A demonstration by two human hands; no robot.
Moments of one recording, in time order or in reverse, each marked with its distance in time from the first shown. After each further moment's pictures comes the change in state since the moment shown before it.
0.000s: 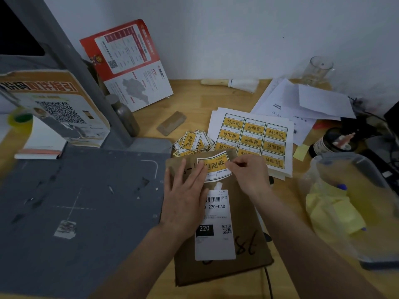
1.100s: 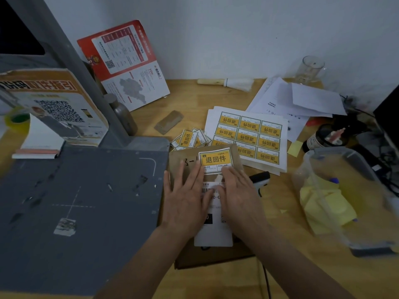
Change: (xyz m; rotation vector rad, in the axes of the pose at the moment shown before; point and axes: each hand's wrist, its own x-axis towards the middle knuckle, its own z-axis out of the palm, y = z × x) left_hand -0.011 0.011 0.004 0.100 -0.052 -0.026; right_hand -0.066 0.037 0.017 -0.666 0.084 -0.533
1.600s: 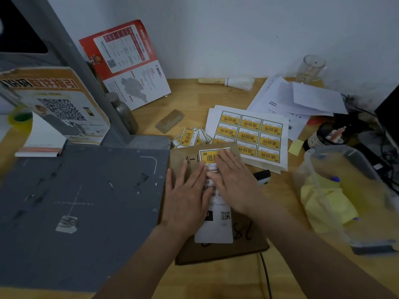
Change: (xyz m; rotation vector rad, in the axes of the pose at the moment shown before) left_hand -0.003 -0.002 0.003 -0.073 0.037 0.057; right_hand 0.035 0.005 -0.013 0.017 -0.314 -0.098
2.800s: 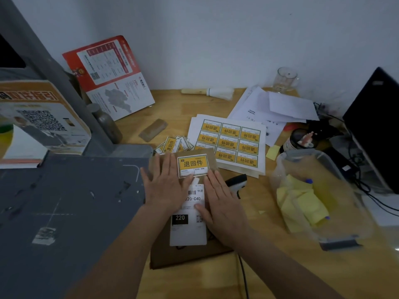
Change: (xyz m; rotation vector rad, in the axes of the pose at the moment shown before) left_hand 0.044 0.007 -0.002 0.097 -0.116 -0.253; right_hand -0.050 0.023 0.037 -0.030 0.175 -0.021
